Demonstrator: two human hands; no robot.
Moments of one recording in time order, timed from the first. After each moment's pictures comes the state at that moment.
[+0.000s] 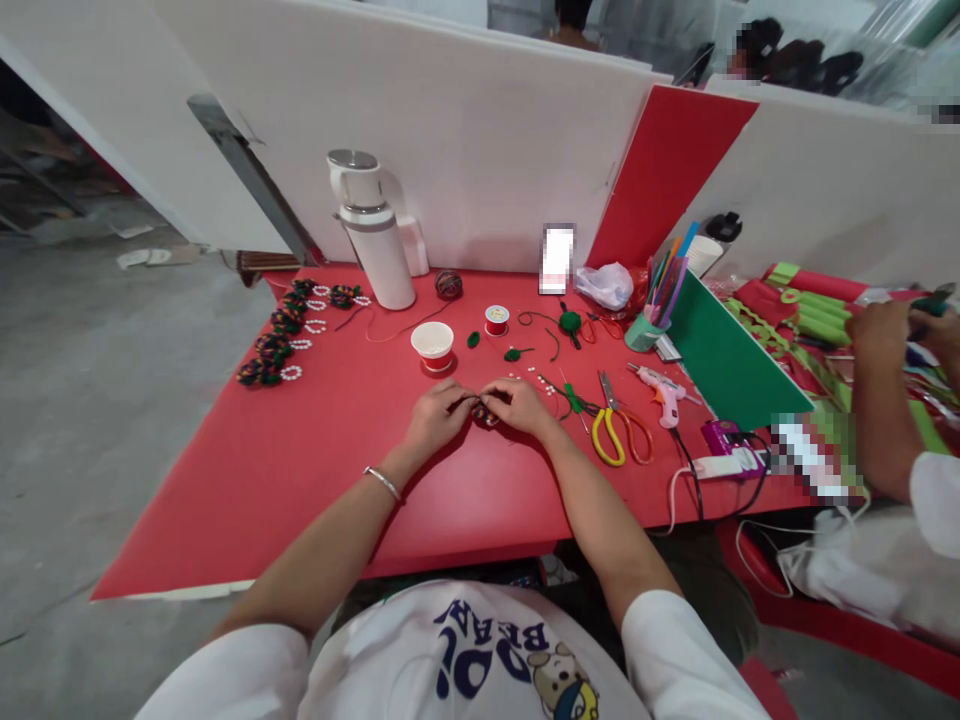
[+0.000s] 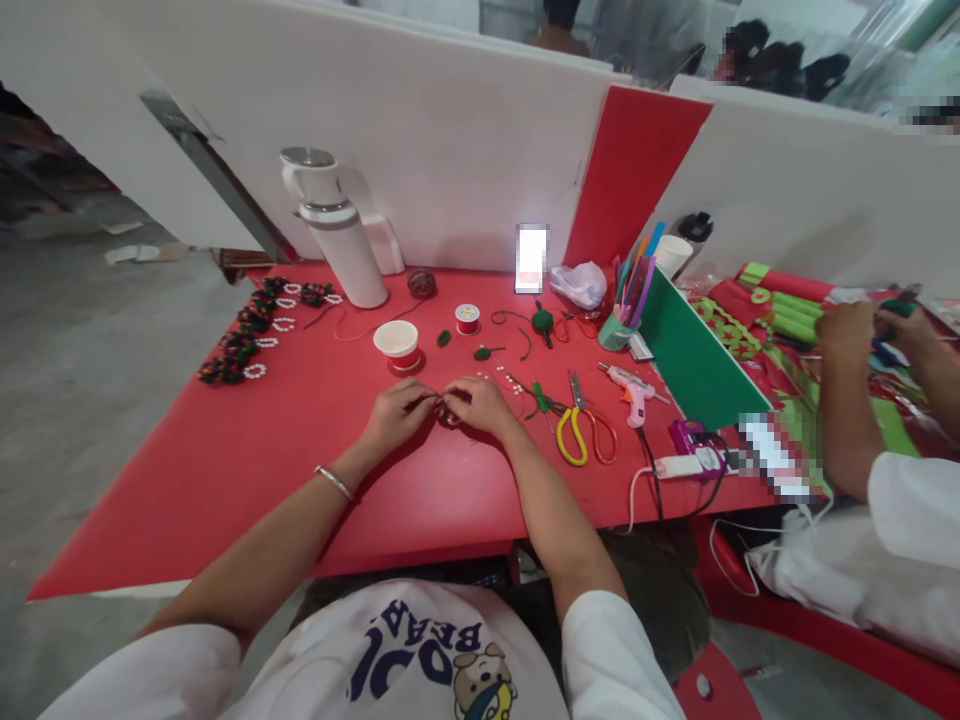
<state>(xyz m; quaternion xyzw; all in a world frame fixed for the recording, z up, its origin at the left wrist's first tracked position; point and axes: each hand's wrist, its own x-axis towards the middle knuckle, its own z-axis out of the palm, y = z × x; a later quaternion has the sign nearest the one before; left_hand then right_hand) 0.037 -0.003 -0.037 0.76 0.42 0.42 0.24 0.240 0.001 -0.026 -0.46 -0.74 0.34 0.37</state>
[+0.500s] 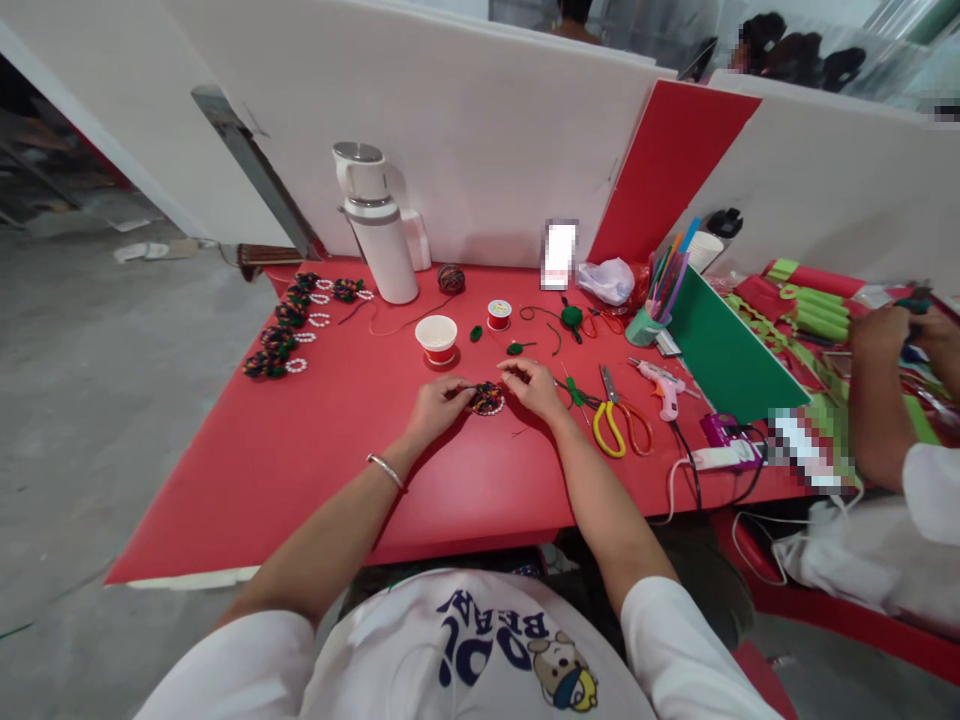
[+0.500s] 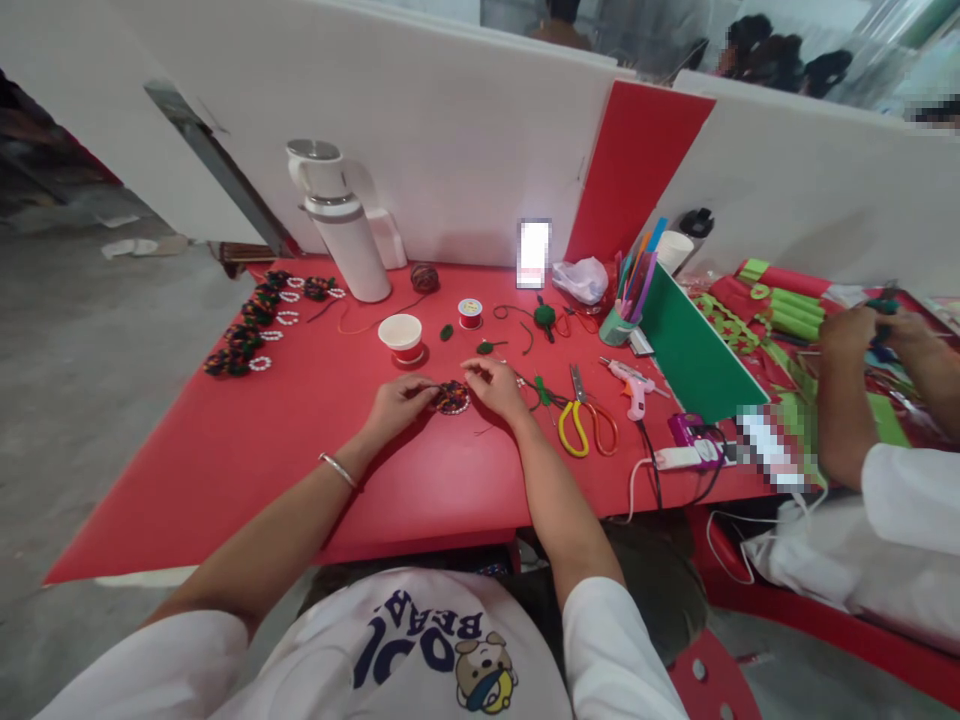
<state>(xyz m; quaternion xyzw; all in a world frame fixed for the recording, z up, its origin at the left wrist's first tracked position) 0.041 0.002 -0.039 0.64 0.47 0.44 0.41 0.254 0.008 -0.021 -0.51 -0.67 0.33 0.43</state>
